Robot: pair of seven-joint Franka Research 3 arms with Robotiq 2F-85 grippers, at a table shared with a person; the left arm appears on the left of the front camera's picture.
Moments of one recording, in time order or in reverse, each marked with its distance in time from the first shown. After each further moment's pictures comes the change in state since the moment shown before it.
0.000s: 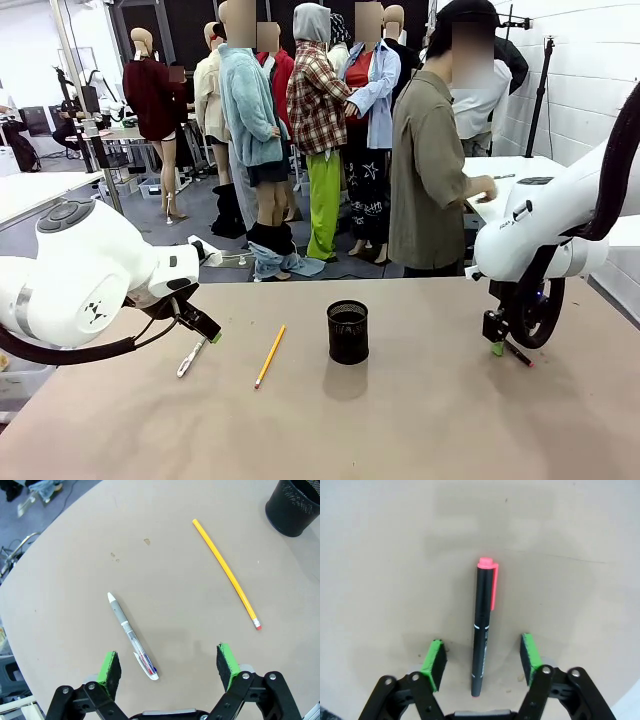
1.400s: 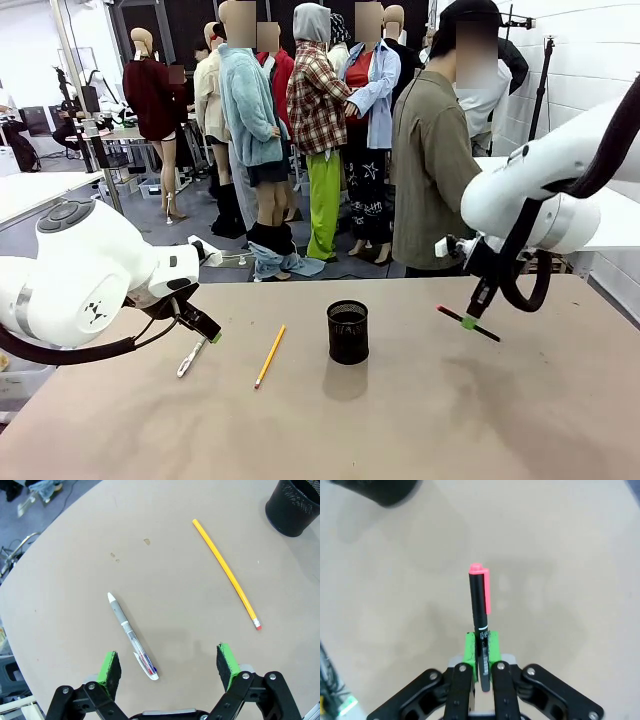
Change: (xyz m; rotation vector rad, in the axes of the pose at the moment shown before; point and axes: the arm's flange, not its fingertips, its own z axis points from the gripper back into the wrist) left arm 0.000 0.000 0.000 0.000 0.000 0.000; right arm 0.013 0.037 0.062 0.229 -0.297 0.640
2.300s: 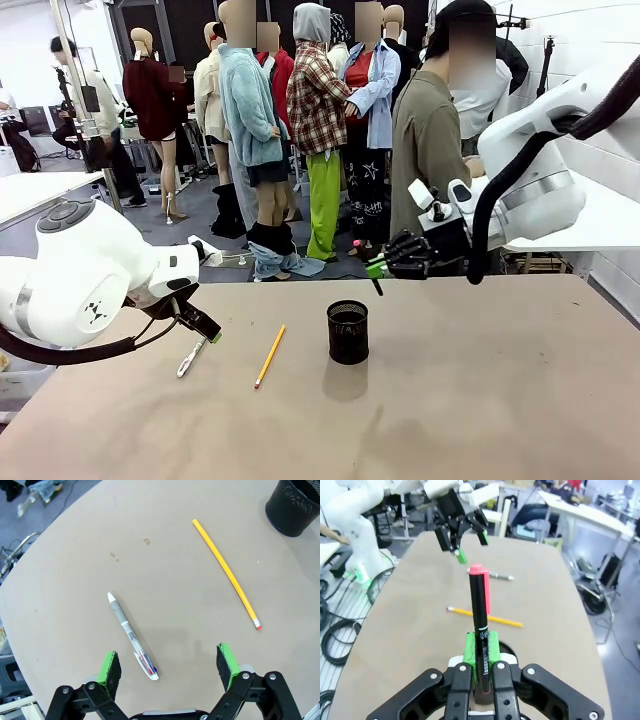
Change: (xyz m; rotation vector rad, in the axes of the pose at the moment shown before) left arm 0.000 0.000 0.000 0.000 0.000 0.000; right arm 0.086 0.054 0.003 0.252 -0.857 0.549
